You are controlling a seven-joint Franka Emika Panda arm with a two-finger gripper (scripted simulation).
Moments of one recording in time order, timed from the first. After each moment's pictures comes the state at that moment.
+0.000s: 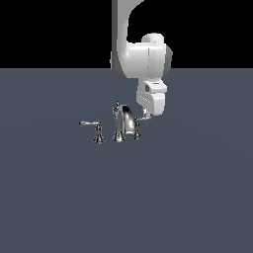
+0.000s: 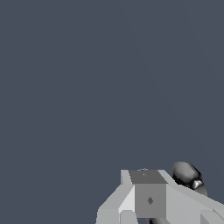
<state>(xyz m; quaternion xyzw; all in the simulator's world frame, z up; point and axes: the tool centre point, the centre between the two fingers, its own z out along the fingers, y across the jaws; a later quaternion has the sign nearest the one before) 0.118 -0.089 0.094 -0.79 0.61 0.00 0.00</state>
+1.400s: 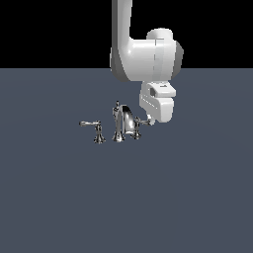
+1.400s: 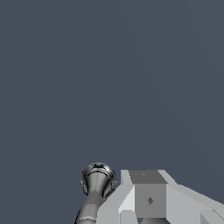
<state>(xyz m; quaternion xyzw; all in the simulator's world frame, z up) 0.056 -0.097 0.094 -0.79 0.61 0.00 0.00</state>
